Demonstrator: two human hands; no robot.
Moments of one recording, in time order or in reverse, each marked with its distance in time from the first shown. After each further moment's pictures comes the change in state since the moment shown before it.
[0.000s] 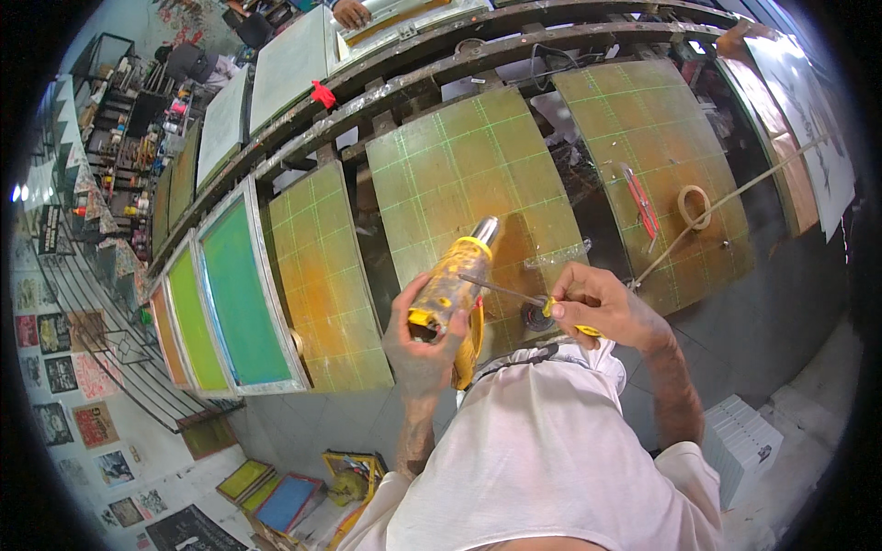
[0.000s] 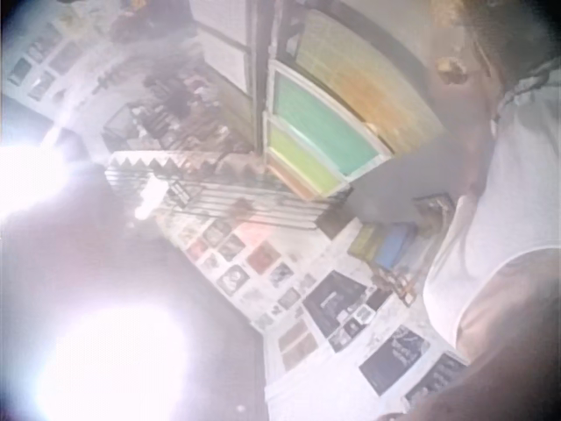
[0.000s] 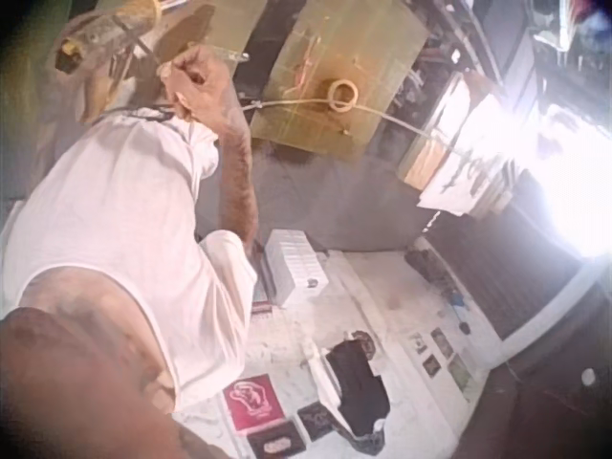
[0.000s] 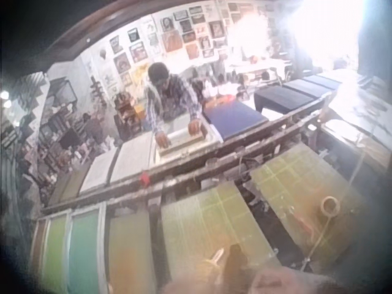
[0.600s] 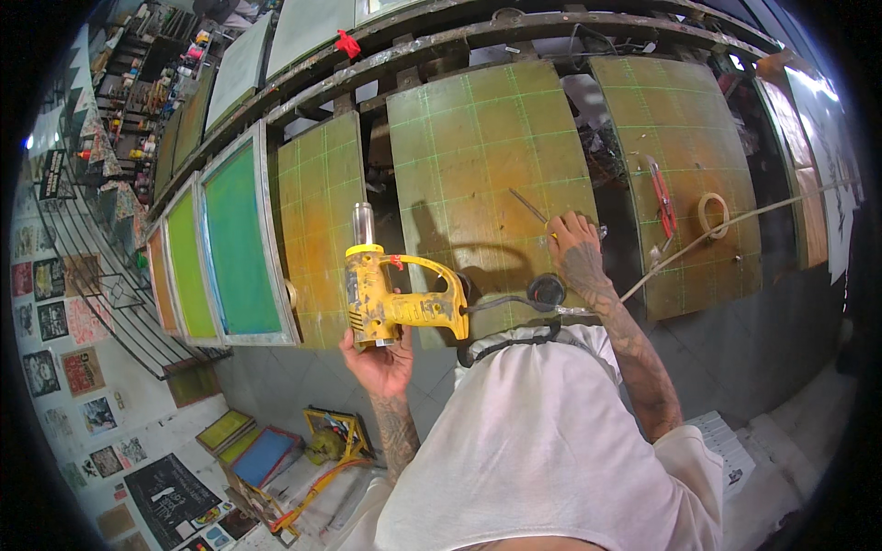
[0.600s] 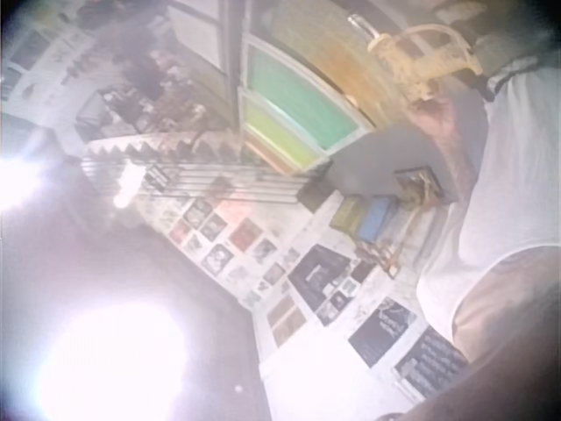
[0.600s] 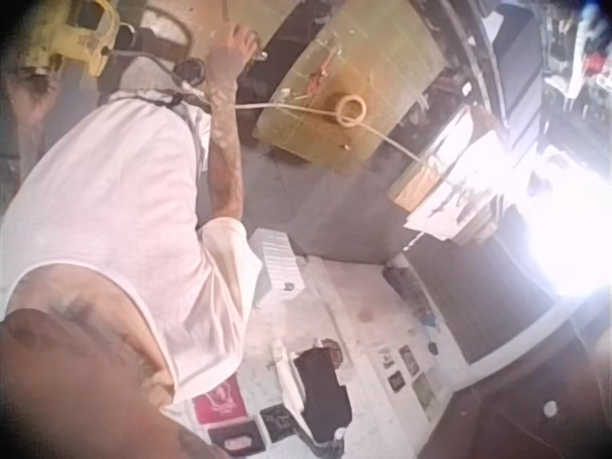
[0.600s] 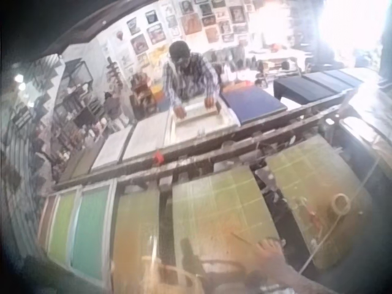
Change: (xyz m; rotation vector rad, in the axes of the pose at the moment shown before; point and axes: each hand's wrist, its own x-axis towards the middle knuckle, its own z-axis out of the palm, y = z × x) left_hand -0.067 -0.074 -0.080 -1.563 0.277 -0.495; right_hand 0.141 0.164 -0.048 -1.393 0.708 -0.544
